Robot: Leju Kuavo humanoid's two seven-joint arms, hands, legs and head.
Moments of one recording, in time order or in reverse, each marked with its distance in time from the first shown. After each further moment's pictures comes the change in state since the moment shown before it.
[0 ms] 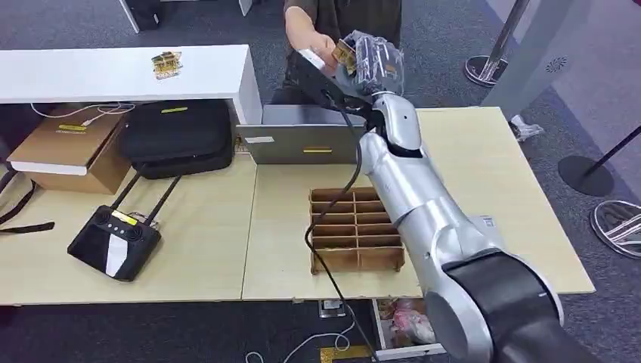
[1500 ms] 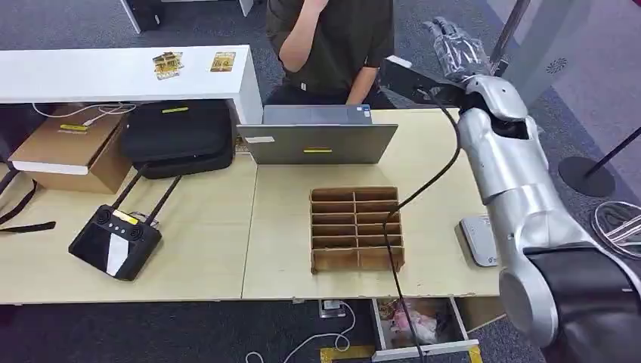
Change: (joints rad) left arm 0.021 0.004 0.104 0.000 0.062 0.039 -0.032; right arm -0.004 -0.369 0.026 -0.162 -0.038 0.443 -0.156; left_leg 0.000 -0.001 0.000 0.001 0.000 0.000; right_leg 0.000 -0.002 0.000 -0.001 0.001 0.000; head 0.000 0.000
